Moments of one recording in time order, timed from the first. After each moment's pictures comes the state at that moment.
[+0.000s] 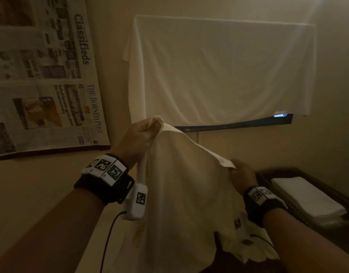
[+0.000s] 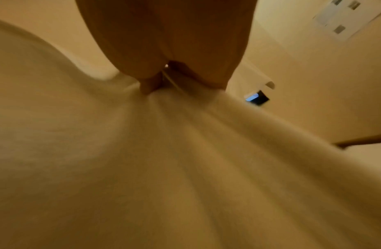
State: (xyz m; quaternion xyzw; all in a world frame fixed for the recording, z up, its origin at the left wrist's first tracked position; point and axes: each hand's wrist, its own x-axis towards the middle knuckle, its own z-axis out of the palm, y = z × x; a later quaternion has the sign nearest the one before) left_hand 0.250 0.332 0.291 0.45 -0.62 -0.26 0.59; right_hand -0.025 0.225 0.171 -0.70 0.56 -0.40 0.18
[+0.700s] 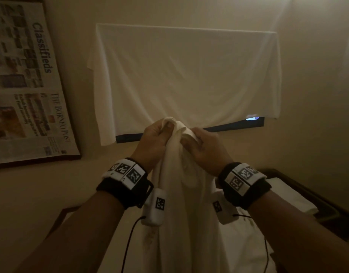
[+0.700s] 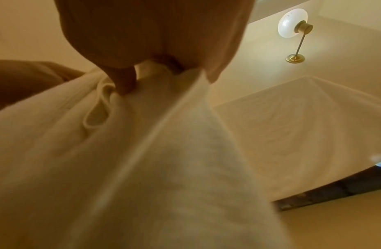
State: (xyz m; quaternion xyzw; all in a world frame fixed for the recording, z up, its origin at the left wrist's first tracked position) left_hand 0.088 0.286 0.295 0.40 -0.62 -0.27 0.61; right_hand -0.071 0.248 0.275 -0.80 0.33 -0.49 0.09
